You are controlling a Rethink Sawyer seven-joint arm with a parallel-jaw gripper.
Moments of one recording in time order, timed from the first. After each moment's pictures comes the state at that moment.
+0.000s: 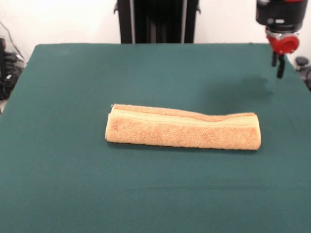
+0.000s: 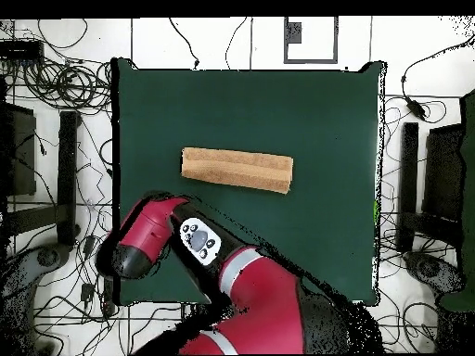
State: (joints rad) arm -0.18 -0.55 0.69 1.84 -0.92 0.56 1.24
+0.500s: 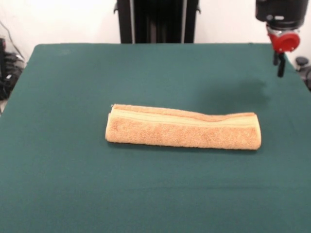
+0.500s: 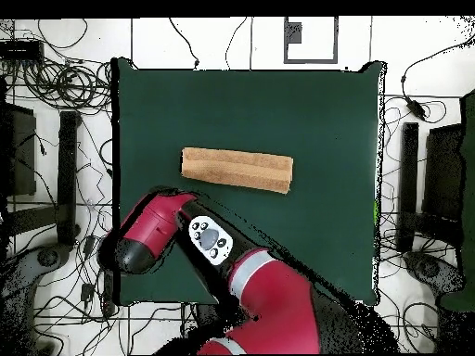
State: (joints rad) arm -0.22 -0.58 0.70 1.84 -0.87 0.56 1.24
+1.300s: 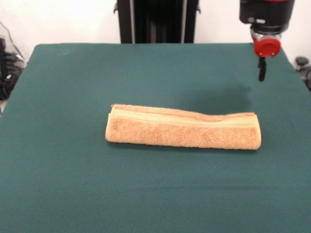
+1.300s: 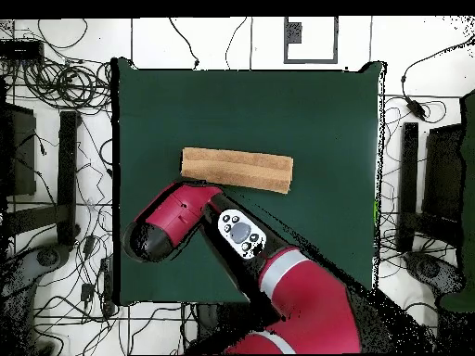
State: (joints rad) arm -0.30 -0.57 0.70 1.82 -0.84 0.64 1.24
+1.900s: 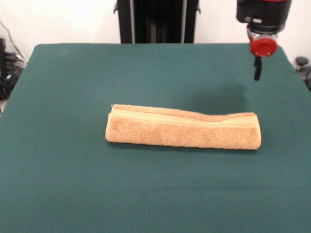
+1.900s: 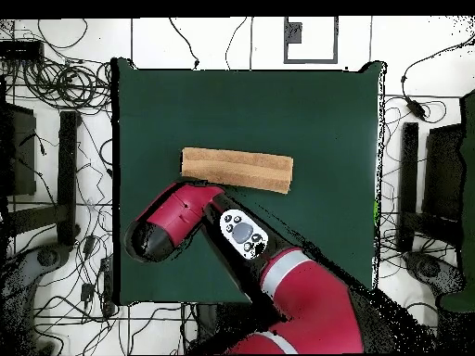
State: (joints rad) arm -0.30 -0.57 0.70 1.82 -0.84 0.67 1.24
